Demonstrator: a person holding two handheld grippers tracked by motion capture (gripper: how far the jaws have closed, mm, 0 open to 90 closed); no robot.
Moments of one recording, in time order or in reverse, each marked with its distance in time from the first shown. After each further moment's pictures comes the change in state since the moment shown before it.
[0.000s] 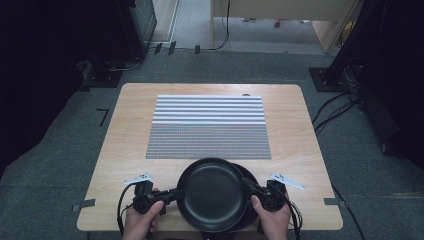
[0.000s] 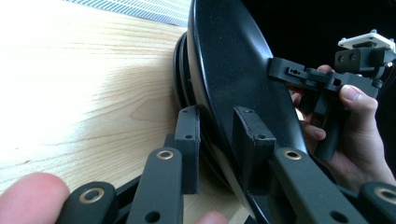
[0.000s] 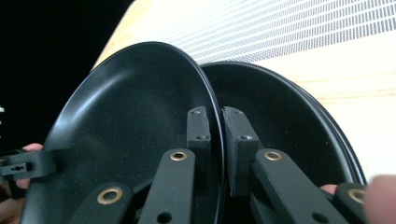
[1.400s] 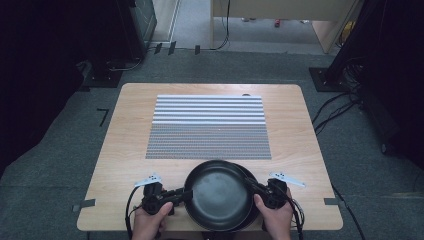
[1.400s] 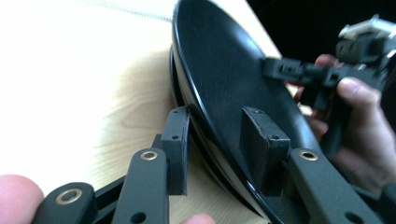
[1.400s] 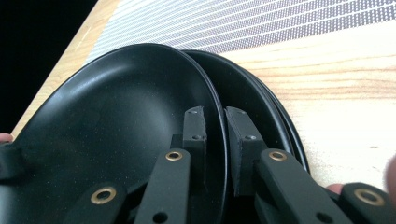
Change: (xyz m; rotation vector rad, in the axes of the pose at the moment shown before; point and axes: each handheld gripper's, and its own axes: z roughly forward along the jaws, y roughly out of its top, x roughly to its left) left arm -0.003 -0.005 0.018 -0.025 0.015 0.049; right arm -0.019 0.001 0.007 0.030 -0.054 -0.054
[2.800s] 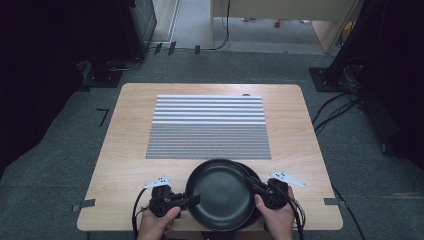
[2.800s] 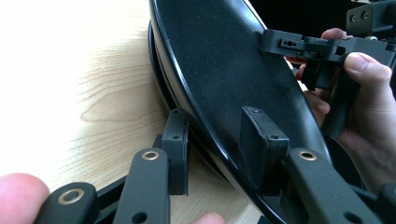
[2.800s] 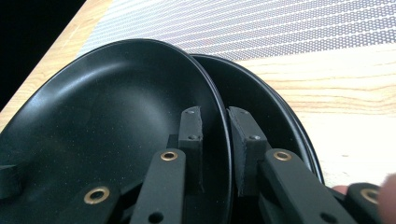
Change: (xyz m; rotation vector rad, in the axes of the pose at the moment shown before) left arm -0.010 -0.007 0.019 0.072 -0.024 0.049; right arm 0.009 0.004 -0.008 -0.014 -0.064 -0.062
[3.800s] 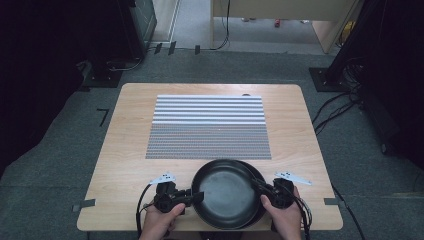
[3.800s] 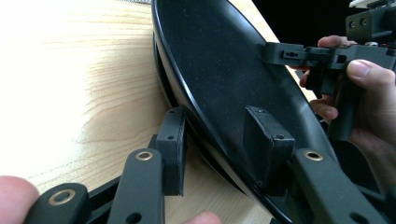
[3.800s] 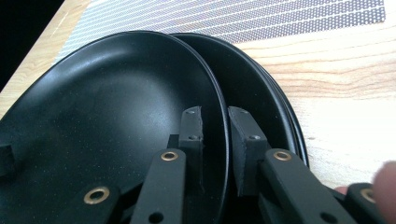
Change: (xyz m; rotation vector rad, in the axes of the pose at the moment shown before) left arm -0.002 0.008 0.013 0.013 0.004 0.006; right arm -0.019 0.002 -0.005 0.063 -0.004 0.018
